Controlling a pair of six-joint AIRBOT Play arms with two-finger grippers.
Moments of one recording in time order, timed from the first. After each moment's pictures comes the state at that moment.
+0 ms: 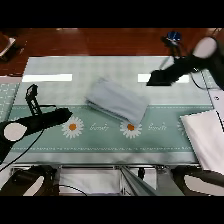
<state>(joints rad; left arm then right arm) -0.21 -0.66 0.46 1.11 -0.73 -1.80 0.07 -1.29 1.24 -1.16 1.22 1.46</state>
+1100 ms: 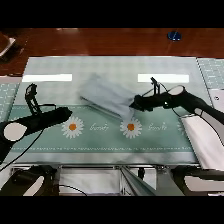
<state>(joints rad) -0.21 -0.66 0.46 1.11 -0.71 -1.80 0.18 -1.51 0.93 -0.54 0.90 1.20</state>
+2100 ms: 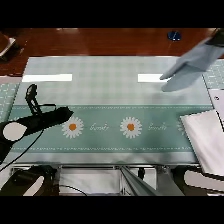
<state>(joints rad) -0.21 -0.66 0.46 1.07 -0.71 -1.80 -0.27 -1.40 2.04 -1.16 1.70 1.62</state>
